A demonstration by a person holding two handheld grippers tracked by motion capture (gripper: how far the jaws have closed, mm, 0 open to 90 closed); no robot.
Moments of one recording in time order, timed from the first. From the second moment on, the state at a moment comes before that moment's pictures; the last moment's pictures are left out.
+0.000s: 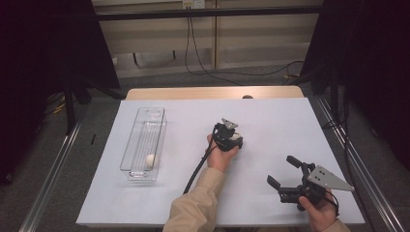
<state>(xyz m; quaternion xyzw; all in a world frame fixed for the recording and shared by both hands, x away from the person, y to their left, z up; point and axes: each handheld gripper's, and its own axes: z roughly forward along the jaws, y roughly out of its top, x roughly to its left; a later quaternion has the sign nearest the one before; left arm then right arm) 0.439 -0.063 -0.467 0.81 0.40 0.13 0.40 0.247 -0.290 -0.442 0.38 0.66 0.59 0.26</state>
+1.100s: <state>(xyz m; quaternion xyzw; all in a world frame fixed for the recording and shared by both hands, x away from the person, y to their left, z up) 0.428 -0.035 -0.450 0.82 0.40 0.10 0.41 0.247 -0.289 -0.442 0.38 0.66 0.59 0.27</state>
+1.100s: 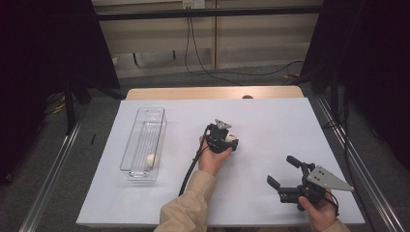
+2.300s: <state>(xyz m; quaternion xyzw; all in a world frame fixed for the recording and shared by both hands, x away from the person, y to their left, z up) 0.413 -0.003 -0.438 0.83 0.38 0.07 0.41 0.247 -0.289 -0.443 0.37 0.67 0.59 0.27</state>
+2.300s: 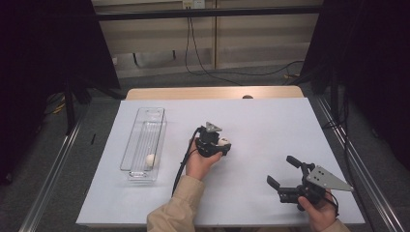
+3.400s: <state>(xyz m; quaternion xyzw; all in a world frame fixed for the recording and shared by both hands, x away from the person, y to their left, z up) 0.402 0.025 -0.427 0.83 0.38 0.08 0.40 0.247 -0.287 -0.443 0.37 0.67 0.58 0.27</state>
